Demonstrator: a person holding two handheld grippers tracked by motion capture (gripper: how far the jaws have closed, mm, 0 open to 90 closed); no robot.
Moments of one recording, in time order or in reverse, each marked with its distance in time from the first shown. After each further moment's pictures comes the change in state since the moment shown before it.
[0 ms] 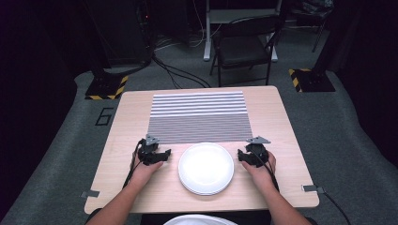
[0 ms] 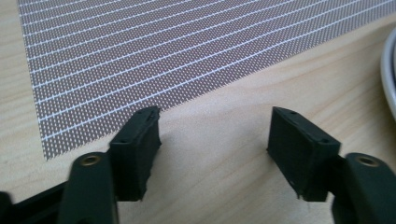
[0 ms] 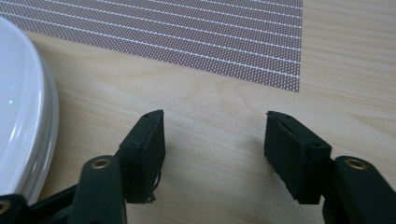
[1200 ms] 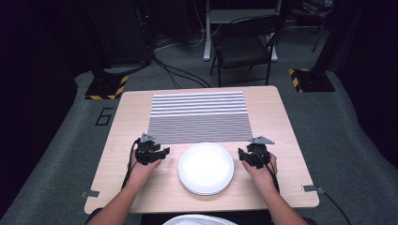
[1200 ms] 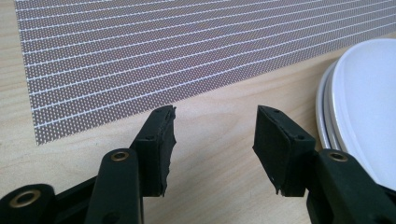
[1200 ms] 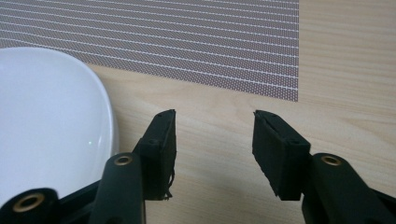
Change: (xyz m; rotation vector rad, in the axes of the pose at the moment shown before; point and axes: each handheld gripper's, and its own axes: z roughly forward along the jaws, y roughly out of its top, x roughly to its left) left arm -0.006 0.010 -0.023 -0.020 -0.063 -0.114; right arm 0.010 0.009 -0.030 -0.050 0.023 0.048
